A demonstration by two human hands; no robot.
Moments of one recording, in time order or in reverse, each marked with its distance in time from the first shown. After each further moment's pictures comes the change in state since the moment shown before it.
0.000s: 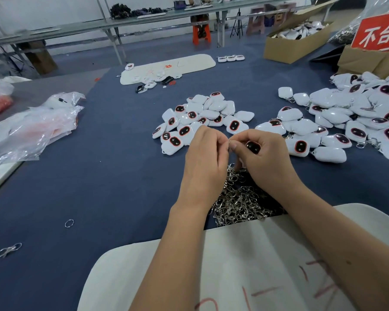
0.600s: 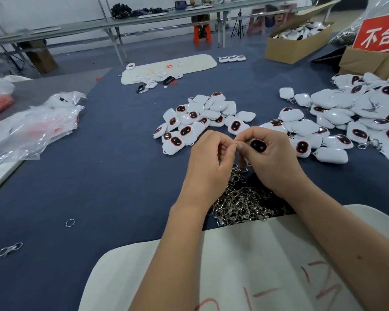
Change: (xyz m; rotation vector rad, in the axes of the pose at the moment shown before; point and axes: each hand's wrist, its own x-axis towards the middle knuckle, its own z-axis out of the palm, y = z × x) left_hand 0.001 0.002 0.000 -0.111 -0.068 -0.078; right_hand 0.001 0.003 -0.008 0.191 -0.081 0.017
